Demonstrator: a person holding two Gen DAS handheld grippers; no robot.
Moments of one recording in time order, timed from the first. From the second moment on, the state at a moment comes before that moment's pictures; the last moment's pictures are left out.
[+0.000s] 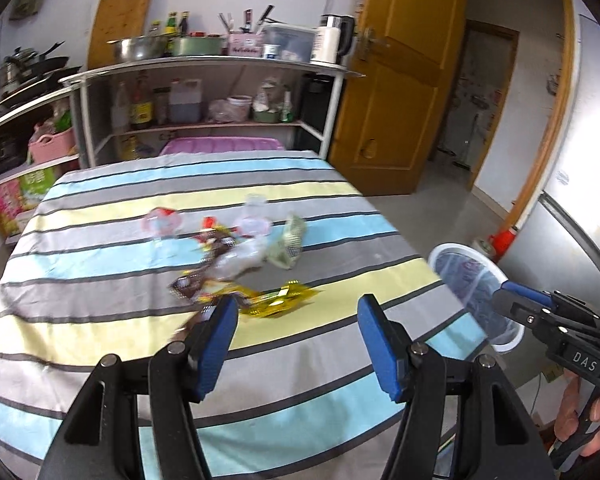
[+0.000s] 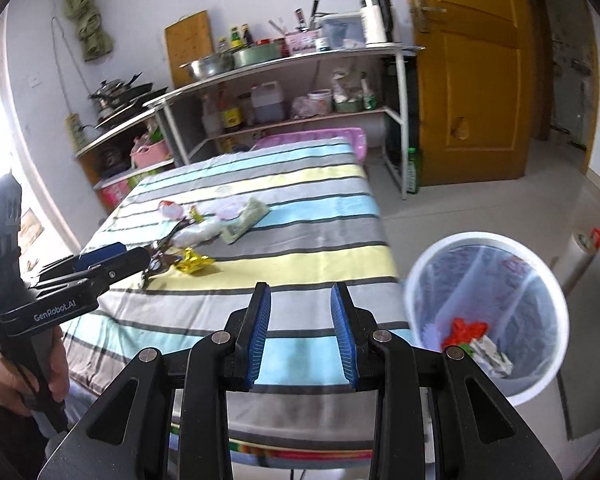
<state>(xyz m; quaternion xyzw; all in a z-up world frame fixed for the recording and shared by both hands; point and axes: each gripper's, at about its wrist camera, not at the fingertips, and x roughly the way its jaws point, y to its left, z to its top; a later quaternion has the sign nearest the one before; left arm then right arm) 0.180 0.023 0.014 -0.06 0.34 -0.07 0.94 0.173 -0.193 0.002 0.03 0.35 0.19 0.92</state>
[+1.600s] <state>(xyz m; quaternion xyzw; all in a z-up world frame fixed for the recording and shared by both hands) 0.188 0.117 -0.050 -0.13 0.39 -0.05 0.91 0.260 -0.044 -0.054 -0.06 0.42 0.31 0.85</state>
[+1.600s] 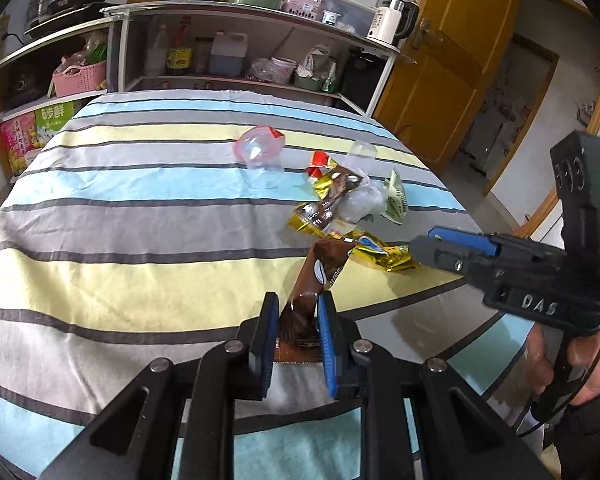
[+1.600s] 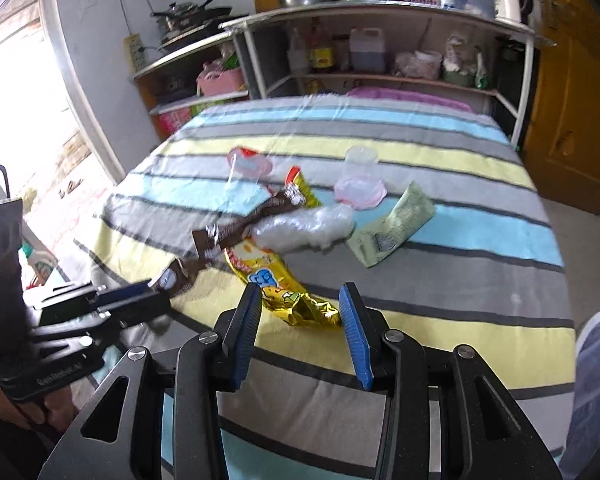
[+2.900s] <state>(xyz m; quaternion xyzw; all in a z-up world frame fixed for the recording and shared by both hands) 0.183 0.046 0.018 -0.08 0.33 -0.09 0.93 0.192 -0.139 -0.001 0.01 0.37 0.26 0.89</state>
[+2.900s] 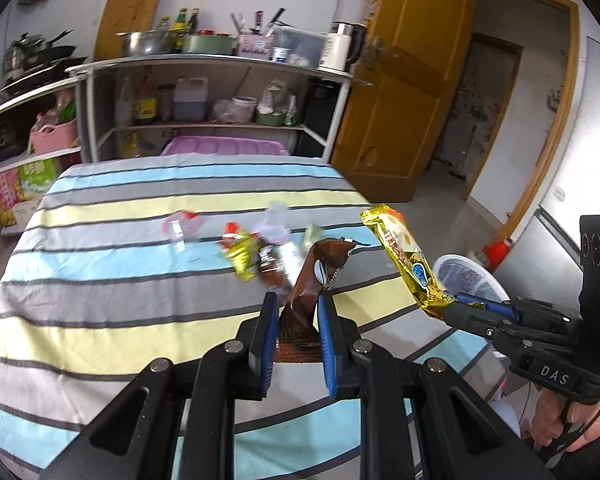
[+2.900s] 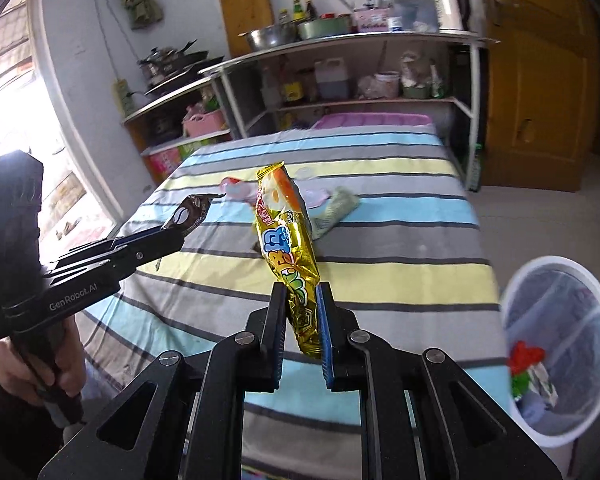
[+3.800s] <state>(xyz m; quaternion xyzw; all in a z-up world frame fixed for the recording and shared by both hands) 0.237 -0.098 0.027 -0.02 0.34 -0.22 0.91 0.182 -0.287 -0.002 0.08 0.36 0.10 0.92</state>
